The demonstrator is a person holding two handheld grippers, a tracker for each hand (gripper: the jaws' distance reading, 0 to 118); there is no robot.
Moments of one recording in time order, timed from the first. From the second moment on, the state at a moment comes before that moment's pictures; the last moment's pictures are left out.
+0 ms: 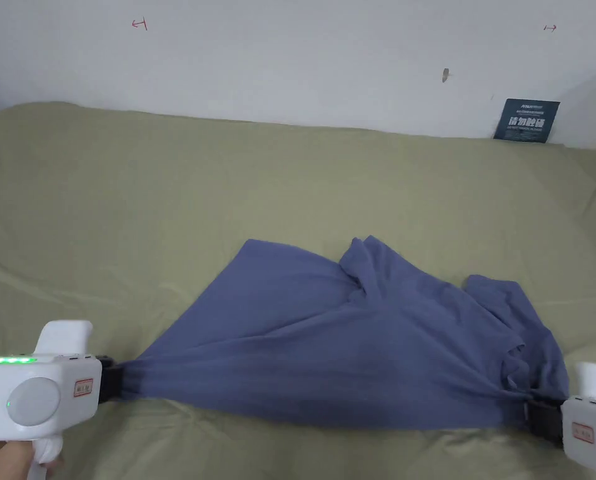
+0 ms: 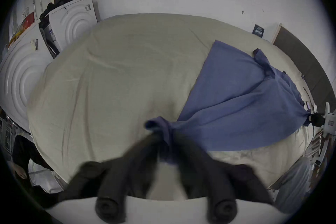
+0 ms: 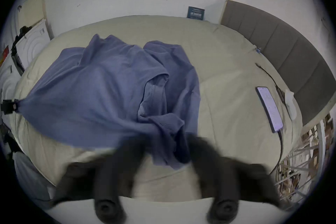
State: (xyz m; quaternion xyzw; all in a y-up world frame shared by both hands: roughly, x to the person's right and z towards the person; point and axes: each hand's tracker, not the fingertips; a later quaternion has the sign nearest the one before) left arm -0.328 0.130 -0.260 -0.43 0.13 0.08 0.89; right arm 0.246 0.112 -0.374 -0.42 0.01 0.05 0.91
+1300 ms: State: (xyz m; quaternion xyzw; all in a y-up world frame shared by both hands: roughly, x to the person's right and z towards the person) left arm -0.343 0.092 -0.288 -0.50 0.10 0.07 0.86; right arm 0.127 0.110 -0.364 -0.38 0.15 0.07 0.91
